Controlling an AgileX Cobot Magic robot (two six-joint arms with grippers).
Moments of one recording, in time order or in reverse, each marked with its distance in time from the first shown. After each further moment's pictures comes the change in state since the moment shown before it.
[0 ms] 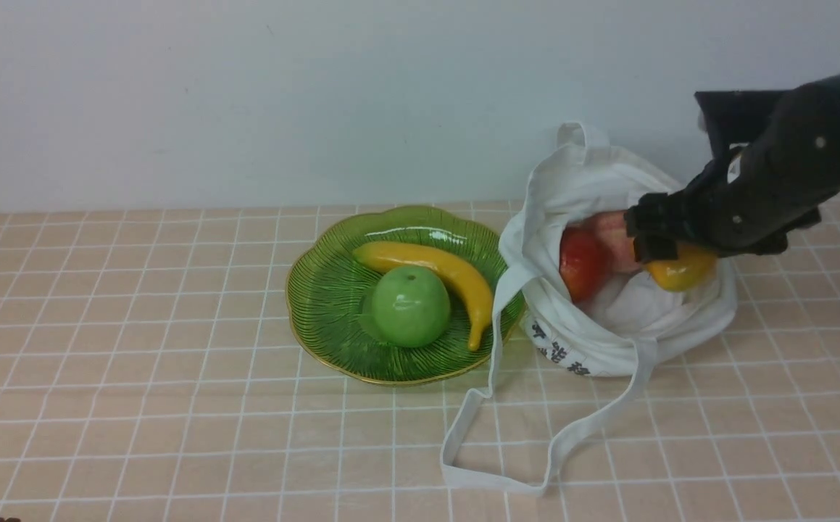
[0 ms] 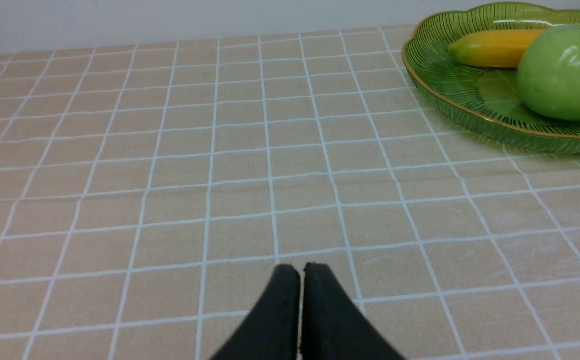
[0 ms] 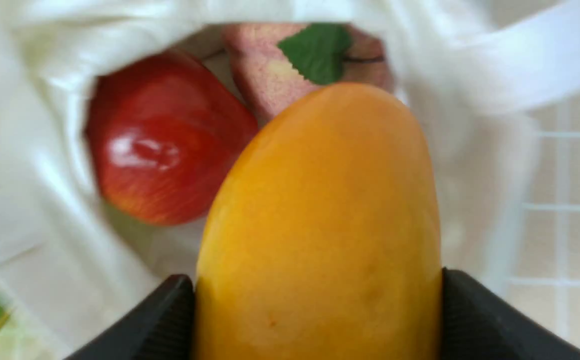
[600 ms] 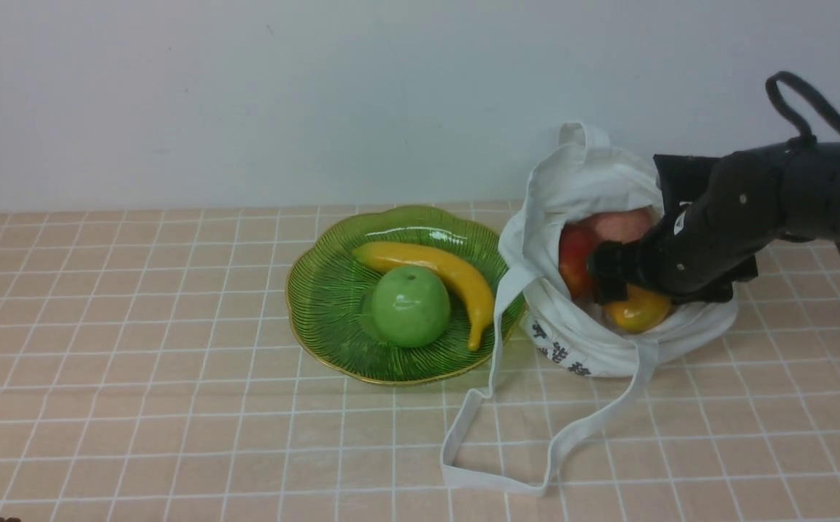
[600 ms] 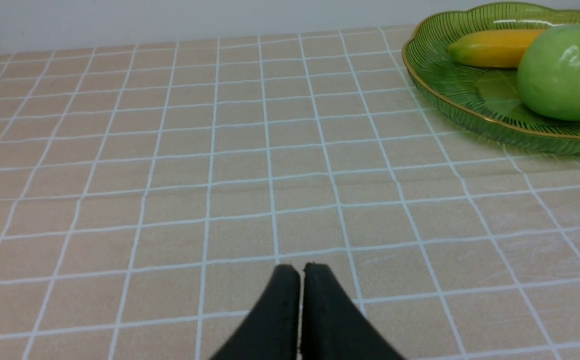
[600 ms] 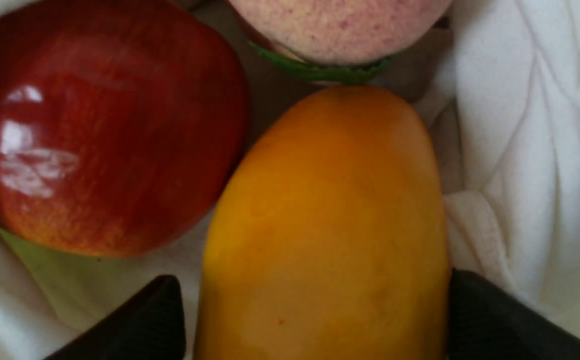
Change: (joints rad) right arm 0.000 0.242 0.000 0.081 -0.173 0.000; left arm 0.000 0.000 0.000 0.000 0.000 0.000
